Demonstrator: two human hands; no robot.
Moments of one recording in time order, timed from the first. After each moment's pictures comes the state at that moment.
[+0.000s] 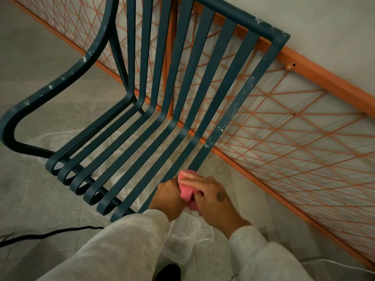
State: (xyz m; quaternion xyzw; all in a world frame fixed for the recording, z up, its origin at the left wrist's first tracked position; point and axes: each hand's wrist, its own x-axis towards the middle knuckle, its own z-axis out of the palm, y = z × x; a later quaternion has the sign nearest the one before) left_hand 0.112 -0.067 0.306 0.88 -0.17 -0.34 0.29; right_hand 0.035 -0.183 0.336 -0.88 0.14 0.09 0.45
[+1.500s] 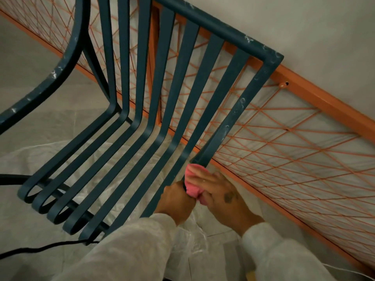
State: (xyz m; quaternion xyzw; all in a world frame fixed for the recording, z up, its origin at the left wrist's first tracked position) left_hand 0.156 -0.138 0.309 0.86 -0.13 -0.39 0.31; right_hand 0.080 -0.266 0.336 -0.95 0.05 0.06 0.31
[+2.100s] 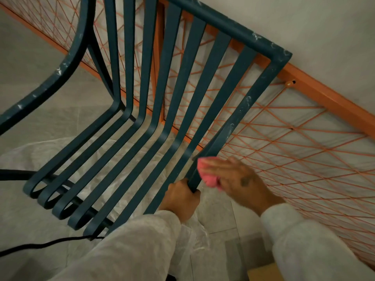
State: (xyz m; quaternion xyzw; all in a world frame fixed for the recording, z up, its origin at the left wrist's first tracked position) left_hand 0.156 -0.137 0.309 0.85 -0.12 -0.39 0.33; right_hand 0.090 -0.310 0.346 -0.98 -0.02 0.05 0.21
